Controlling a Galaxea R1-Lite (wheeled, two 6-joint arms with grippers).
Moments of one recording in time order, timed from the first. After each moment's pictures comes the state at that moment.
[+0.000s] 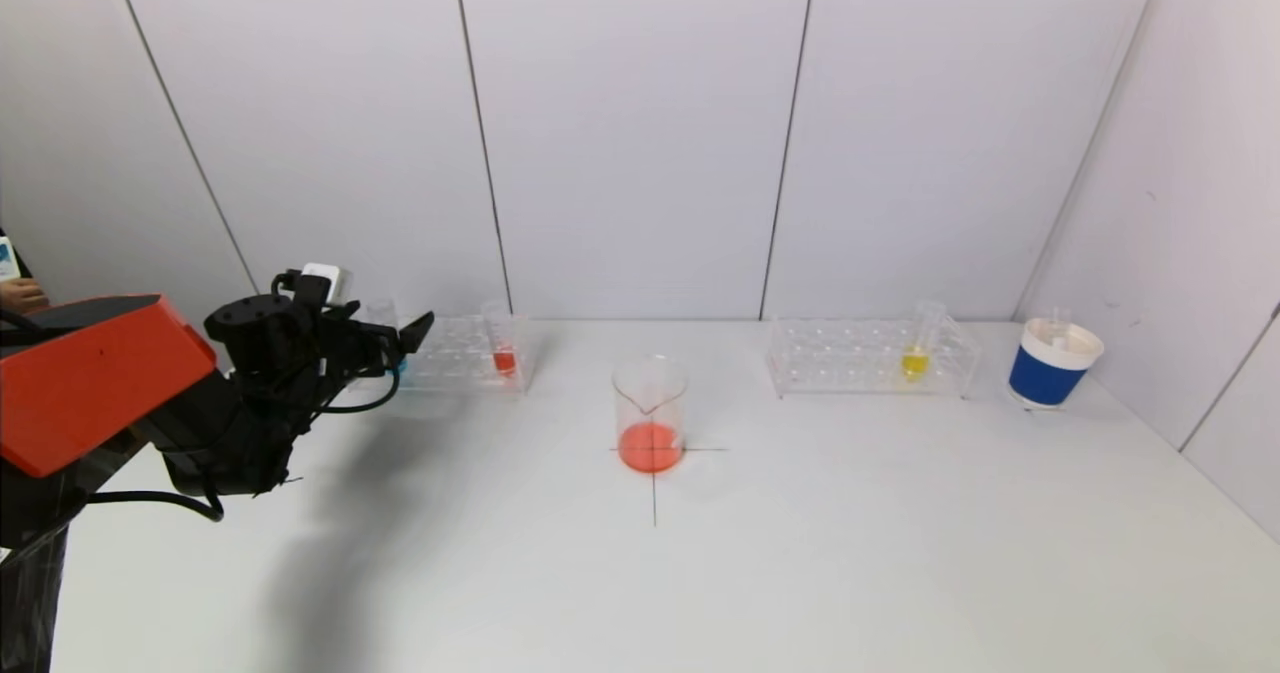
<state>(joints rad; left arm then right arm) 0.08 2.34 -1.00 -1.34 -0.25 0.06 0.00 0.00 0.00 -0.05 -0.04 0.06</state>
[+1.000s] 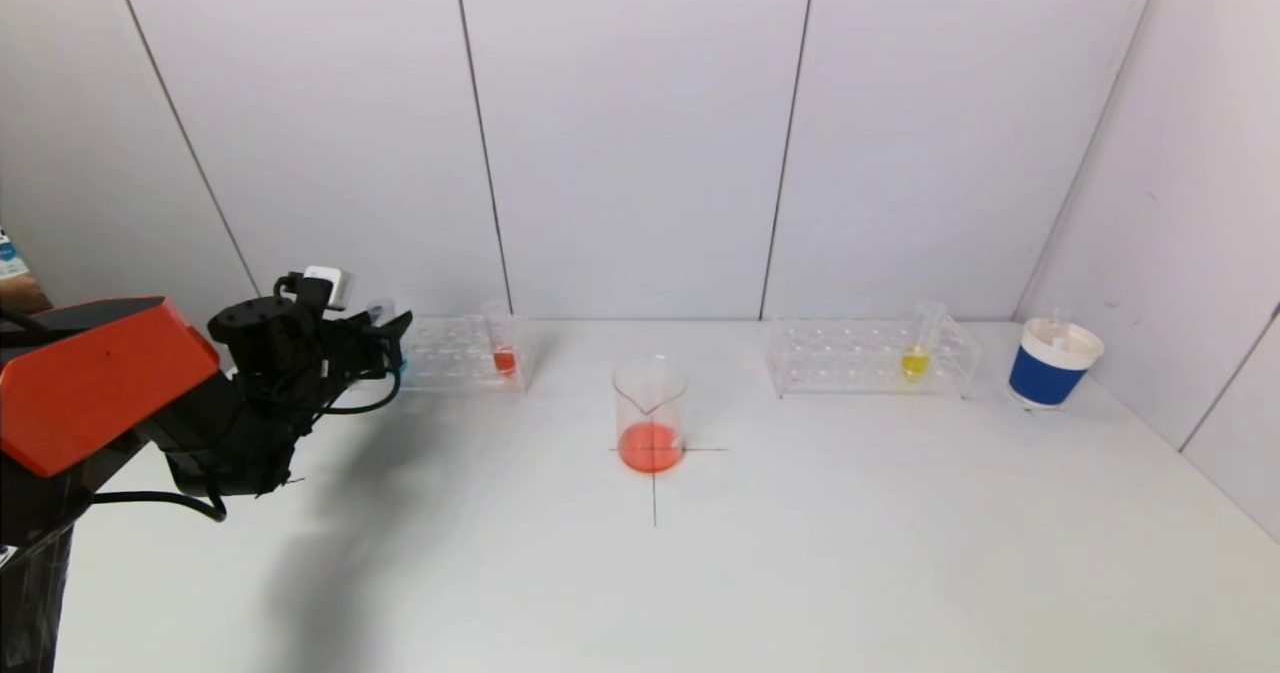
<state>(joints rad) 0.08 2.36 -1.01 -1.33 -0.25 0.06 0.00 0.00 0.00 -0.05 -0.04 0.06</state>
